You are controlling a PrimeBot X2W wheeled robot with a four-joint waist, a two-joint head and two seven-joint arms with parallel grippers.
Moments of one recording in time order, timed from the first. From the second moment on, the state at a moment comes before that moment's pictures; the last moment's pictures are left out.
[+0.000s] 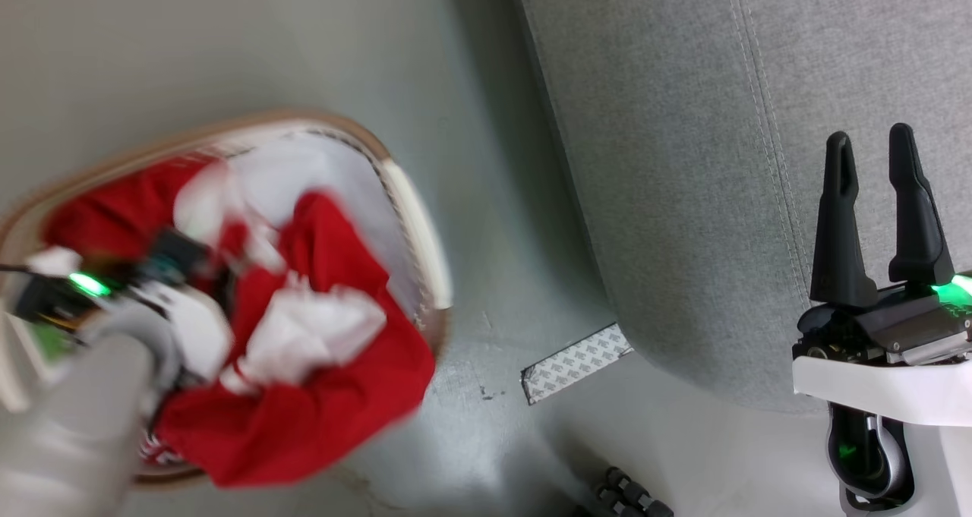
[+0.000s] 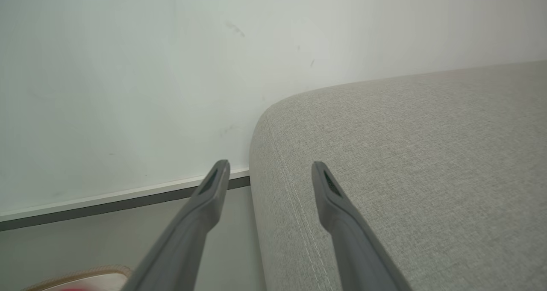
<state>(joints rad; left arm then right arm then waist) -0.88 0.46 -0.75 1.07 -0.25 -0.12 -0.17 -0.35 -0.05 0.11 -0.13 0.49 0.13 -0.26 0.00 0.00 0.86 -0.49</state>
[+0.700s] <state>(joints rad) -0.87 0.37 -0.87 1.10 -0.37 -0.13 -0.23 -0.35 -0.05 0.10 -0.09 0.46 0.13 -0.26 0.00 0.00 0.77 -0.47</state>
